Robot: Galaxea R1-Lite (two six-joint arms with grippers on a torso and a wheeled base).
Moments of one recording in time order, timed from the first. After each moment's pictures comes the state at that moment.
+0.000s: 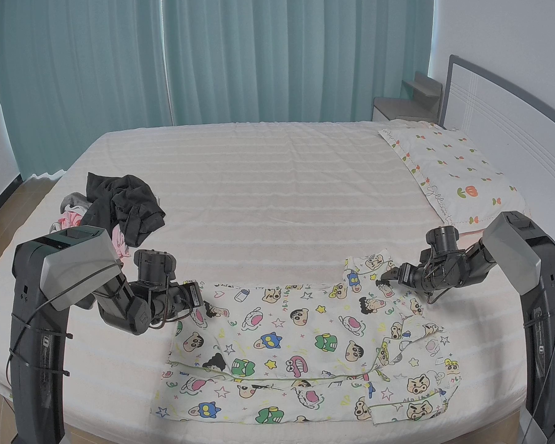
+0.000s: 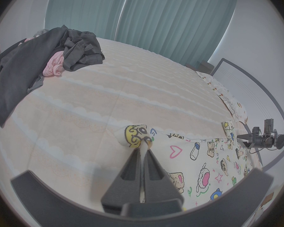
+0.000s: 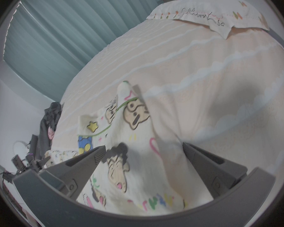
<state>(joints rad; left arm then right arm) -0.18 2.49 -1.04 -0.81 -0.05 -0.38 0.06 2.61 -1.47 -0.30 0.29 0.40</state>
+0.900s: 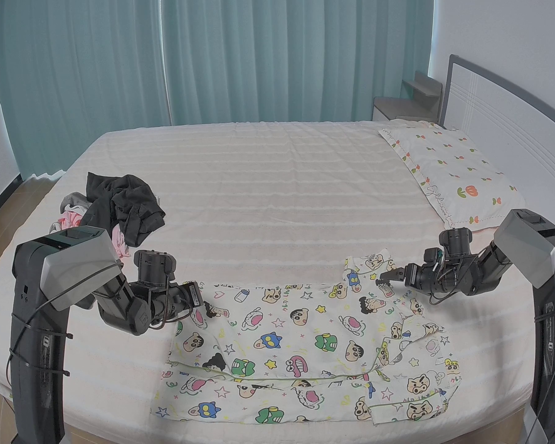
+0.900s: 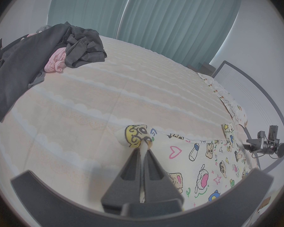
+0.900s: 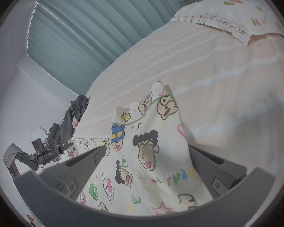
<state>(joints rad) -0.18 2.49 -1.04 -0.81 -0.05 -0.41 0.03 2.53 -1.26 -0.53 0.50 0.34</state>
